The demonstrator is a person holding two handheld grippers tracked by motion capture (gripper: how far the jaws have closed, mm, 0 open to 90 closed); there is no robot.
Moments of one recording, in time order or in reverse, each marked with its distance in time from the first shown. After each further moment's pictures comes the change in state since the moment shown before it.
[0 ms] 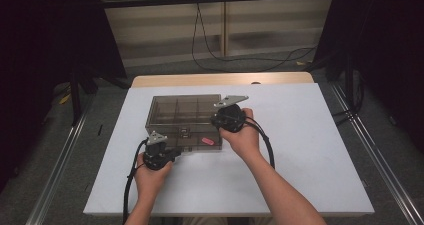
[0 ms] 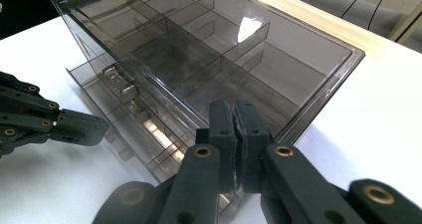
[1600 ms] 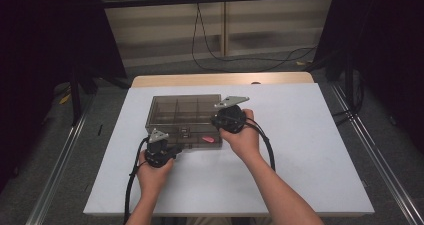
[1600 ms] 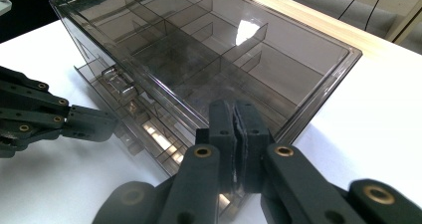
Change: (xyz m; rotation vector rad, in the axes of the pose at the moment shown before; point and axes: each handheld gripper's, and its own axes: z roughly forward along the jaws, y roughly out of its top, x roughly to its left) left arm 0.000 0.005 0.006 -0.027 0.026 -0.015; right arm 0.001 -0.002 -0.001 -0.011 -0.011 0.010
